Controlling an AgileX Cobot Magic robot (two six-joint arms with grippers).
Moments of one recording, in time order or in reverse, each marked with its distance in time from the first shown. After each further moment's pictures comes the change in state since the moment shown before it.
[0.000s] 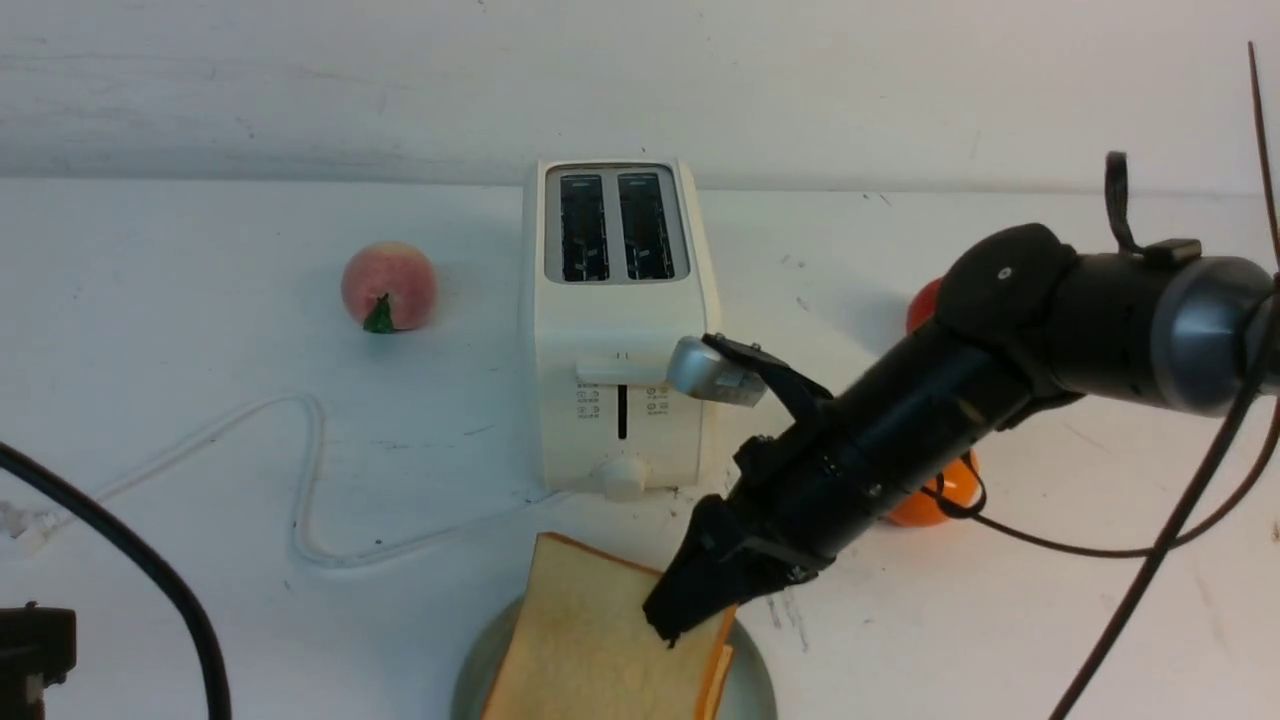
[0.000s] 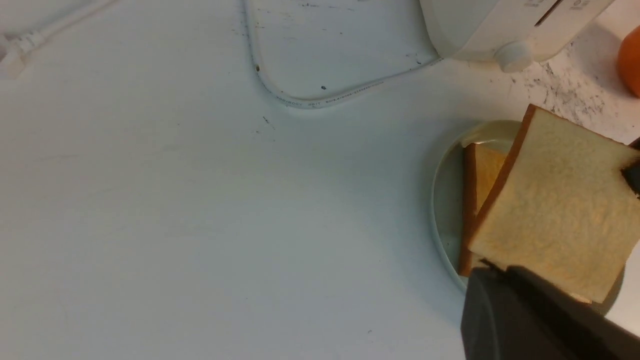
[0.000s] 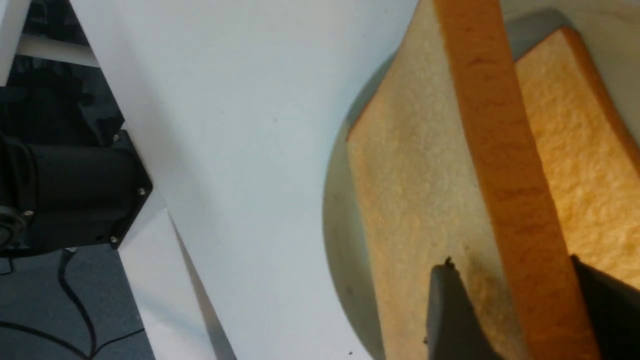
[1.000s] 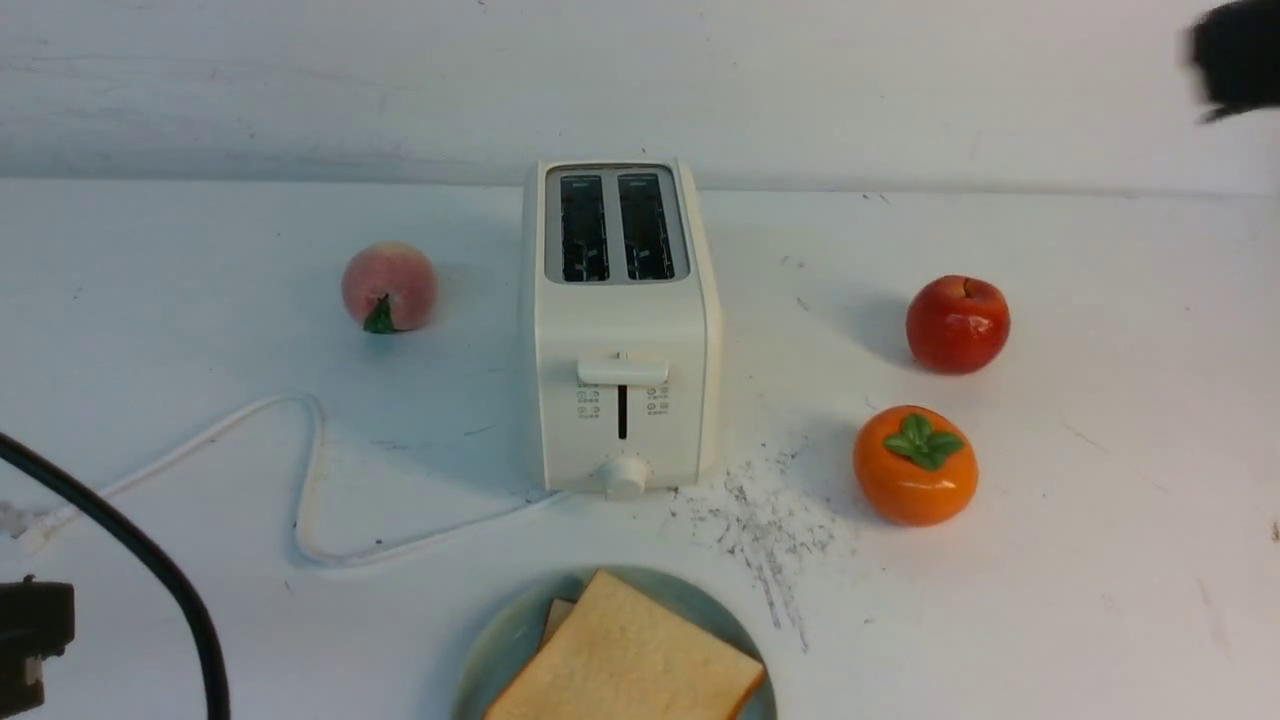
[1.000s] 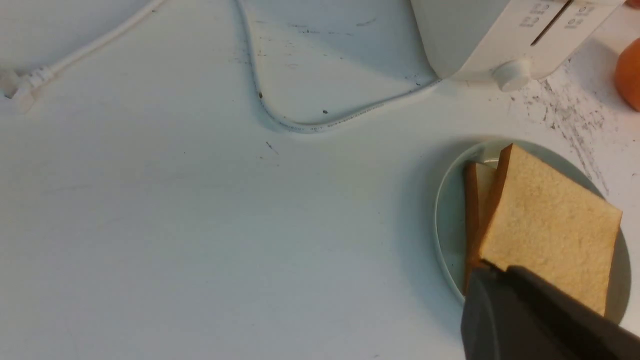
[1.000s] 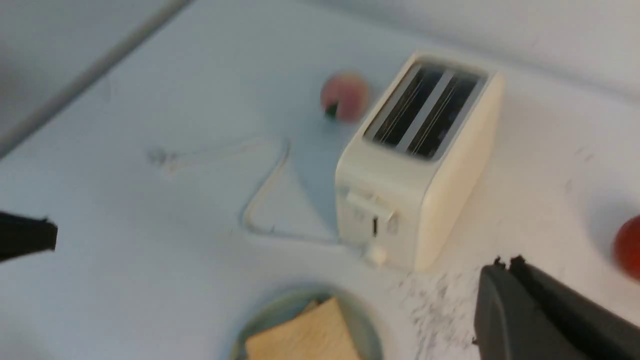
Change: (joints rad) right arm -0.001 -1.020 -0.126 -0.681 -0.081 0.672; left arm 0.000 0.000 0.000 0.002 -0.047 0.019
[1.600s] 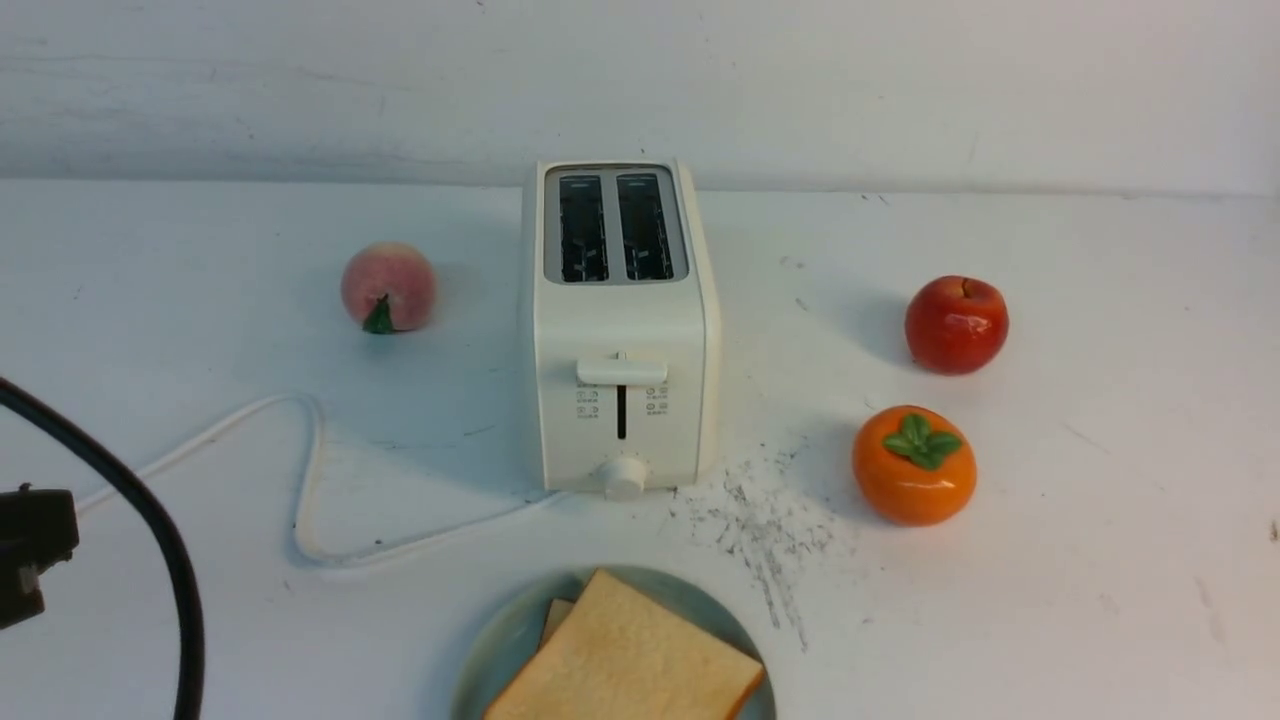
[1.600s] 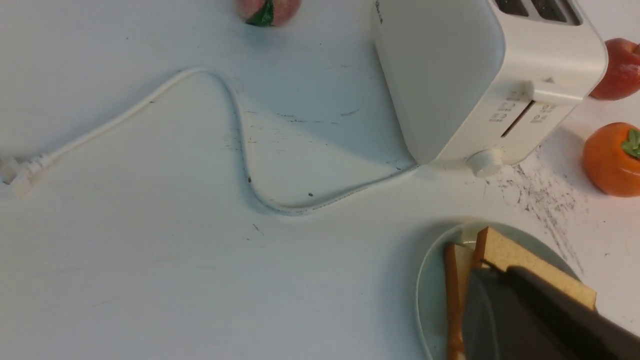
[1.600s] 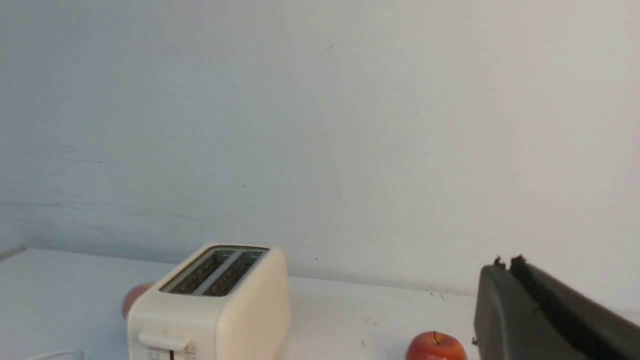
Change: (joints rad) right arm 0.000 -0.736 0.889 -0.678 -0.639 0.499; left arm 0.000 0.000 0.000 -0.029 -0.135 0.000
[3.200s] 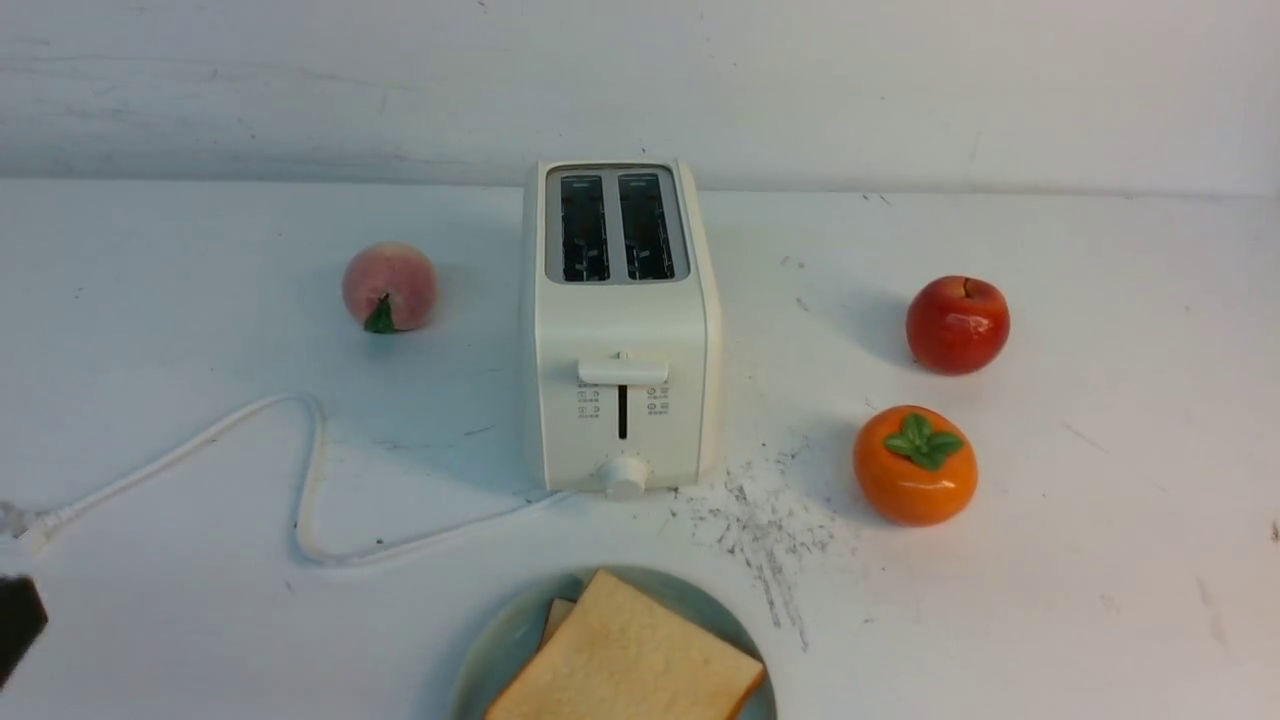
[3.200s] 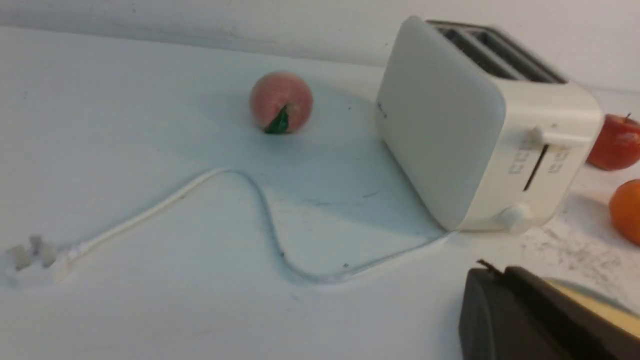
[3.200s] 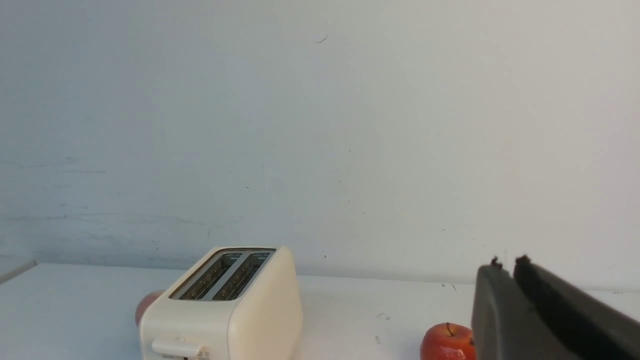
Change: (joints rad) right arm 0.000 0.000 0.008 -0.019 -0.005 0.079; left arm -0.099 -0.406 0.454 0.157 -0.393 -0.049
